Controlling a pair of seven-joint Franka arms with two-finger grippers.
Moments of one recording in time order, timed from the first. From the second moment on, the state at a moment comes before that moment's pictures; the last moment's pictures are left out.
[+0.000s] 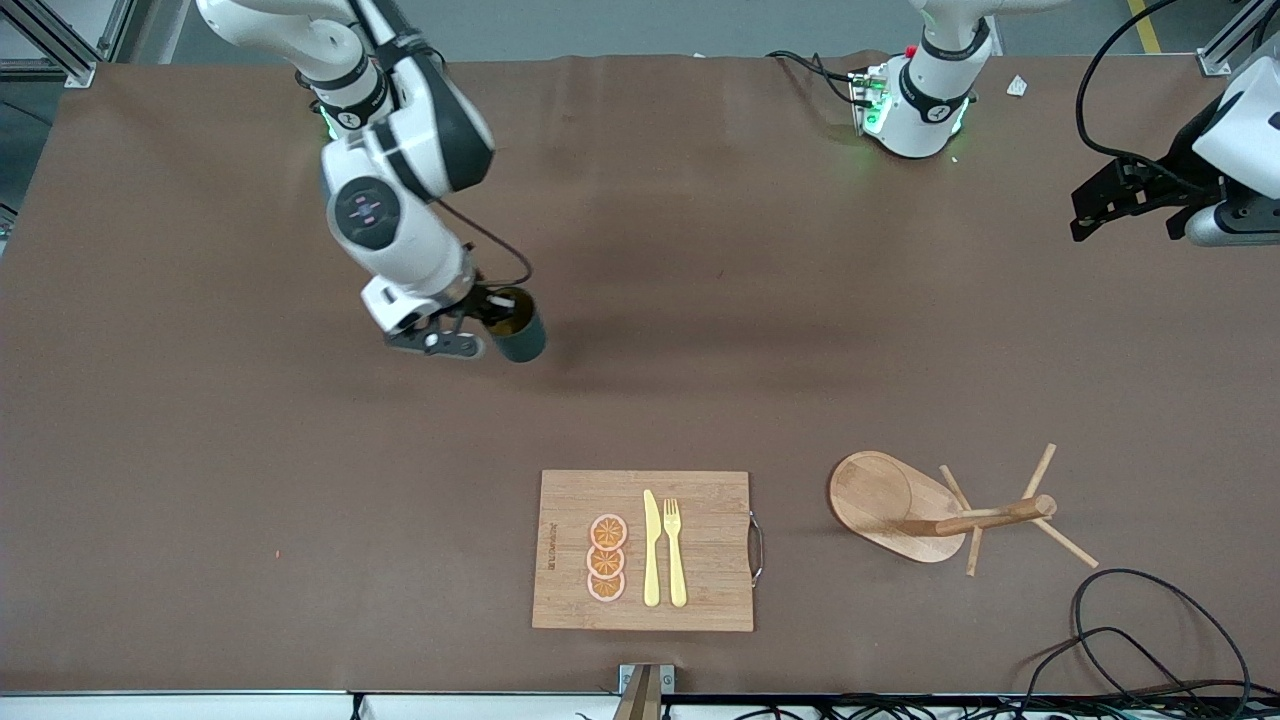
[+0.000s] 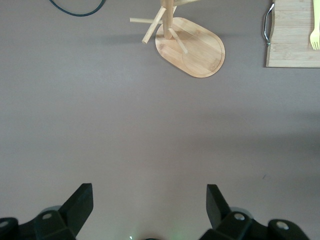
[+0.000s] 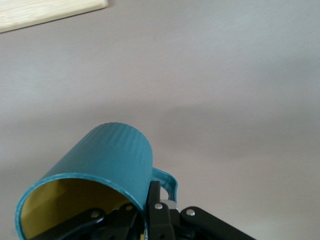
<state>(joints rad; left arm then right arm) 0.01 -0.05 -0.12 -1.55 0.01 1.50 -0.10 0.68 0.21 -0.10 -2.02 0.18 2.21 0.68</state>
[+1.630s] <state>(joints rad) 0.01 -0.05 -0.12 -1.55 0.01 1.50 -0.10 0.77 0.51 -0.14 -1.59 0.19 1.98 0.84</state>
